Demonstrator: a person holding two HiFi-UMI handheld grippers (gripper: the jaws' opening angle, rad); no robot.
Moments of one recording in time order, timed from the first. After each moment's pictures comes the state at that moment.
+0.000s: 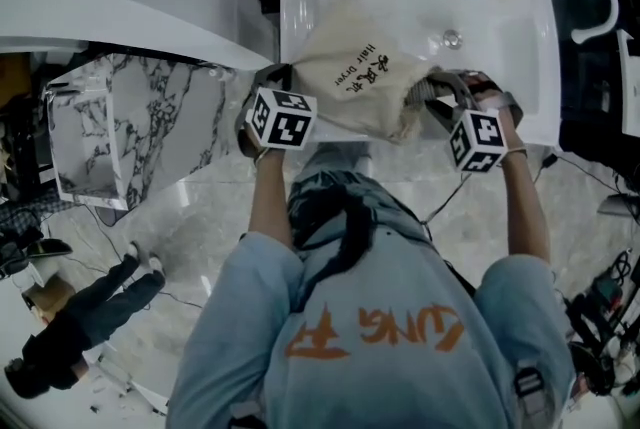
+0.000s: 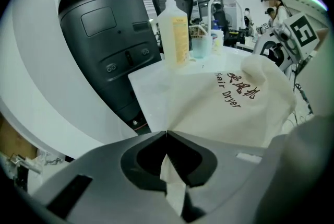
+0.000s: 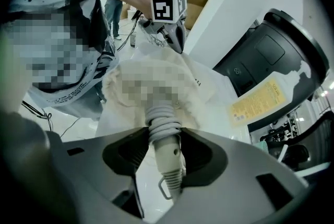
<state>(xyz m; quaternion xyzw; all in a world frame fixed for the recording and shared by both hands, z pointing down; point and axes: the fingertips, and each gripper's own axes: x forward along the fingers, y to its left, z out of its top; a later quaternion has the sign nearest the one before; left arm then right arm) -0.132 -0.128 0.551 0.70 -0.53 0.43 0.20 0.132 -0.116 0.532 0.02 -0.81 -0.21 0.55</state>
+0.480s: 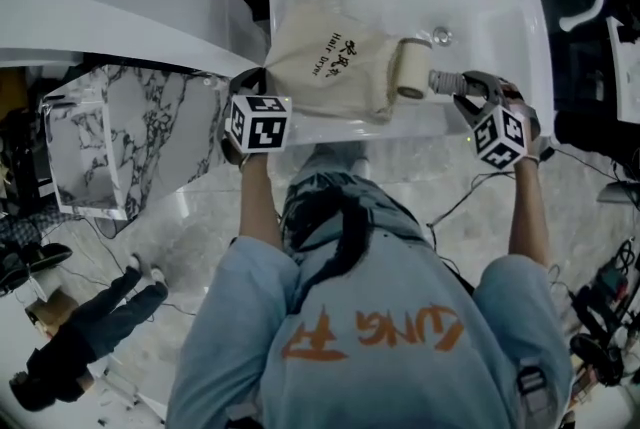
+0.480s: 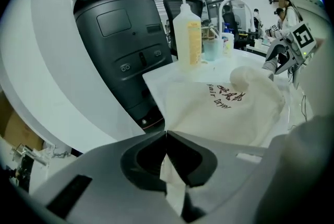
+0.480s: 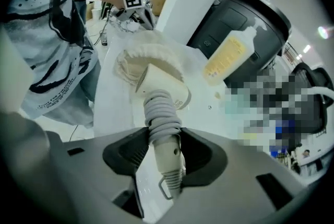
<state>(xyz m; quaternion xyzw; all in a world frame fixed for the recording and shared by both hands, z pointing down) -0.166 -0.126 0.538 0.68 -0.58 0.41 0.19 0.224 -0.136 0.529 0.17 -0.79 -0.12 0.58</state>
